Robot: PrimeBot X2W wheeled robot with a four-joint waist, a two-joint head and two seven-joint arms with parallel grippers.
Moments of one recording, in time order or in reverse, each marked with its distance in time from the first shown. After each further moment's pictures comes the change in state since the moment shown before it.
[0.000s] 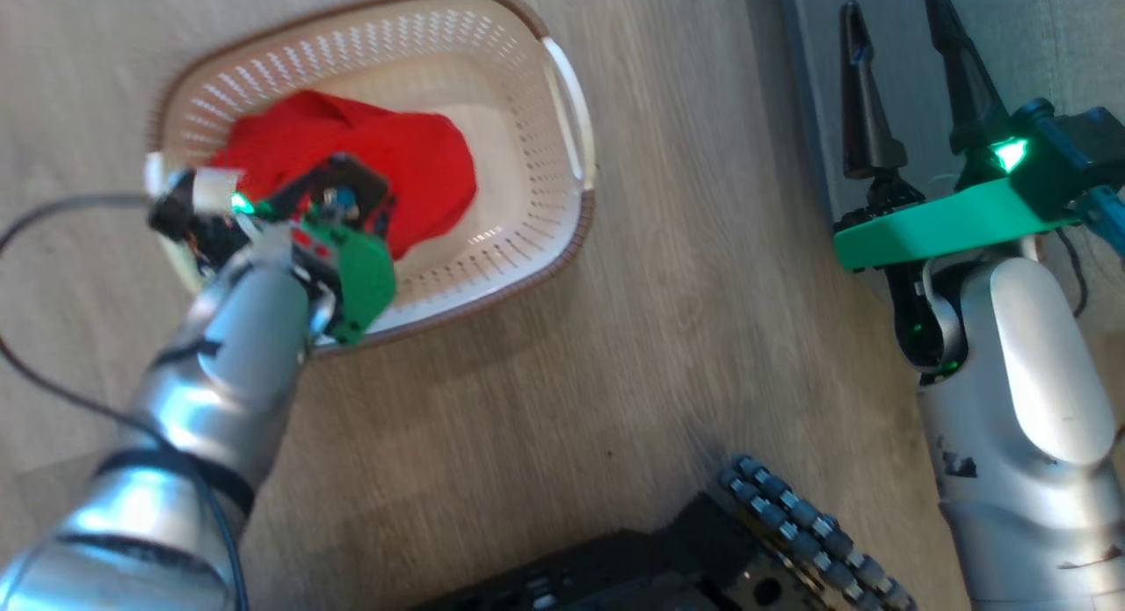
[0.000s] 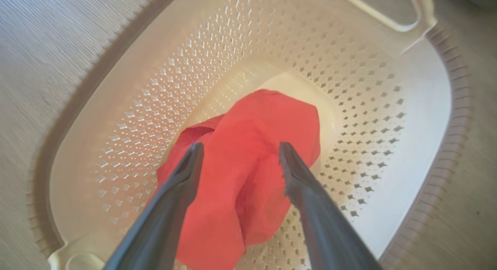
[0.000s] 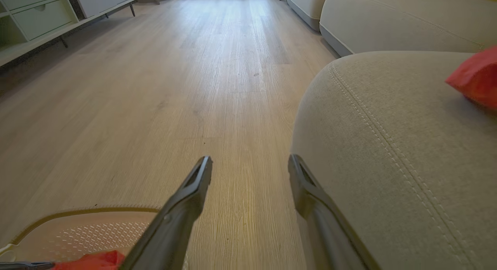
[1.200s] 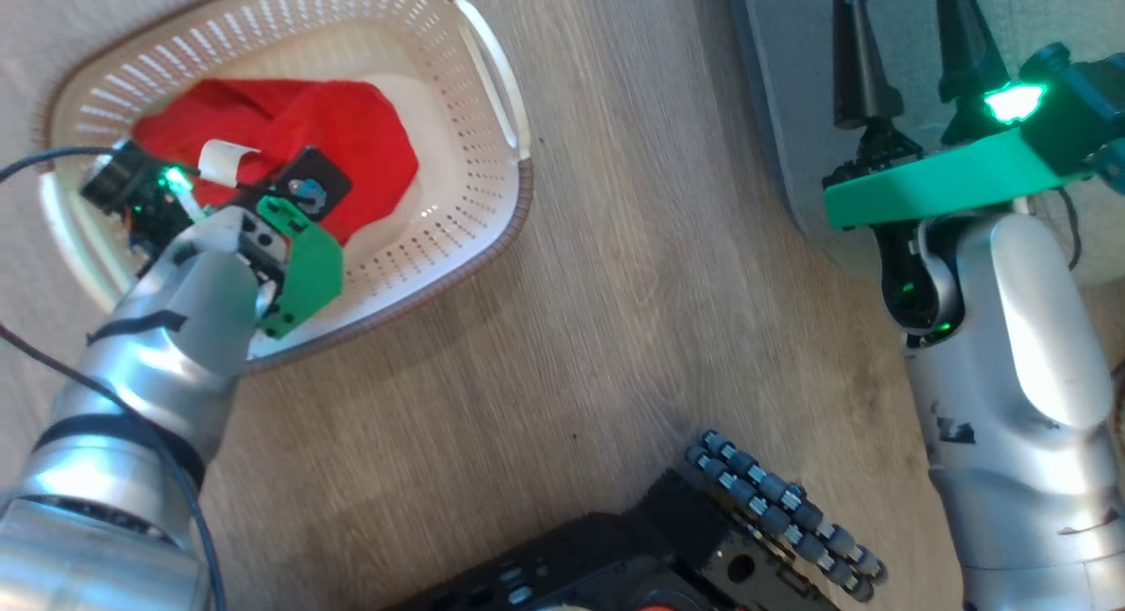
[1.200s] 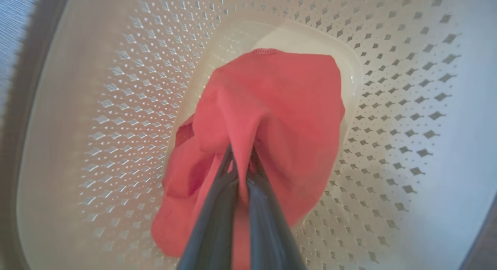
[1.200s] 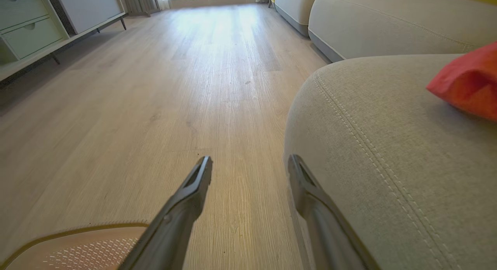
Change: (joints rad) left arm -0.139 0.062 -0.156 0.195 0.068 0.054 0.037; right arm -0.079 0.015 0.035 0.000 0.090 0.000 0.000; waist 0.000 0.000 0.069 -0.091
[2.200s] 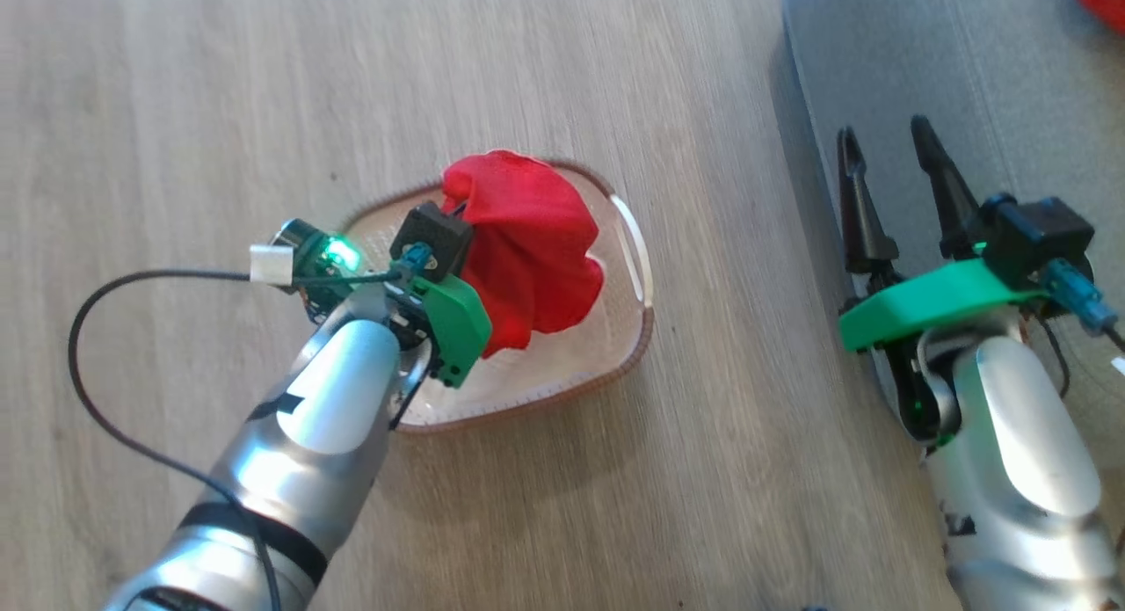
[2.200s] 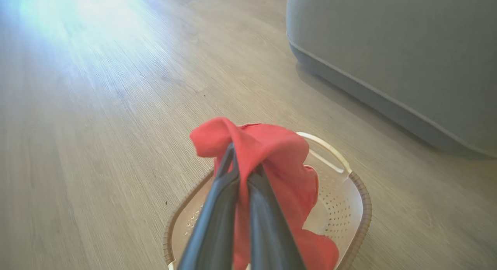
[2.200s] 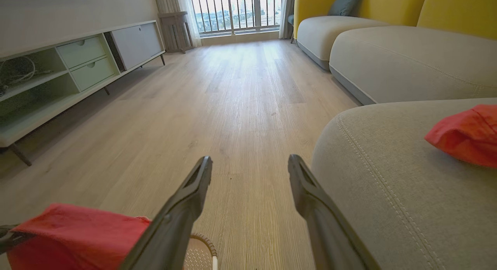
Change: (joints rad) left arm 0.237 -0.120 -0.025 -0.343 -0.348 0.015 -0.090; right arm 0.186 -0.029 -0.061 0.125 -0.087 0.000 0.000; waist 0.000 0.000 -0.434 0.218
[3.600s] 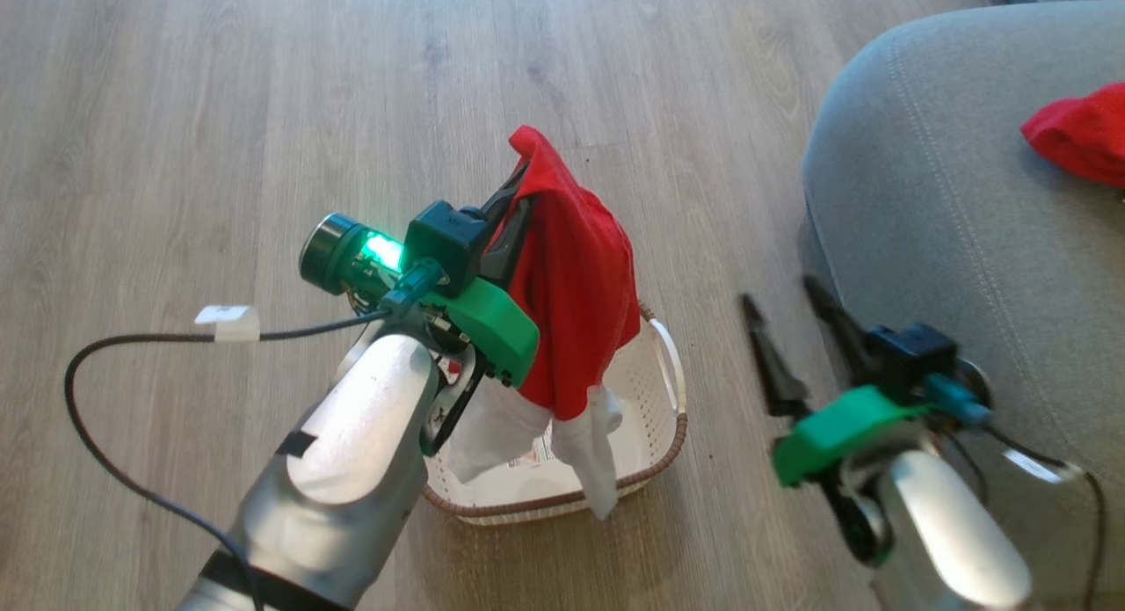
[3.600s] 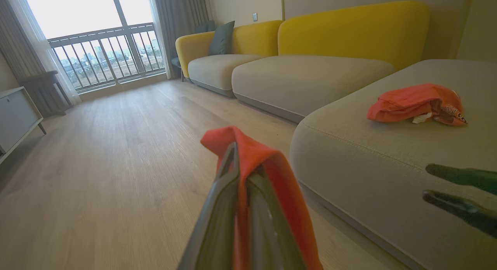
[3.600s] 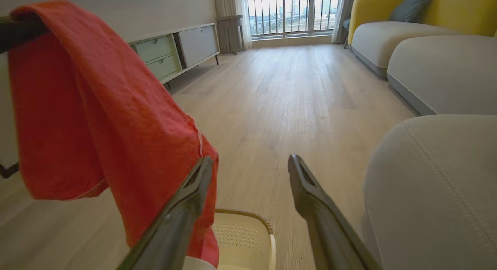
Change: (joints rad) left arm 0.158 0.001 0.043 -0.436 -0.095 0.038 0.000; right arm 0.193 -0.012 0.129 0.062 0.007 0.000 0.000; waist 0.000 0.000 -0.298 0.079
